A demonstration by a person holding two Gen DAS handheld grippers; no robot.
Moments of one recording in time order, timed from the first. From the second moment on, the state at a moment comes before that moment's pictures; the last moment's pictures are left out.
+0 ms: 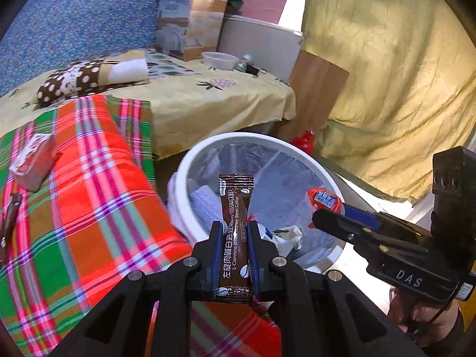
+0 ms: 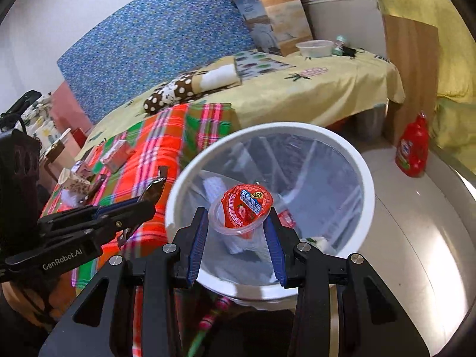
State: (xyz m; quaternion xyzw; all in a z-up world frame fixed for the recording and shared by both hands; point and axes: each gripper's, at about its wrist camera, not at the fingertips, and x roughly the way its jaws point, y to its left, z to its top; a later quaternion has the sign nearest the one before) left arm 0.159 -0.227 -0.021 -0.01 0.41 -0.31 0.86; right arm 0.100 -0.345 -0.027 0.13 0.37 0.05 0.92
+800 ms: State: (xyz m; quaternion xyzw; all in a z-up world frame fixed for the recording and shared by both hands) left arm 0.184 -0.262 -0.037 -0.01 0.43 -0.33 0.84; right arm 0.103 -0.369 -0.036 0.11 0.39 0.00 0.91
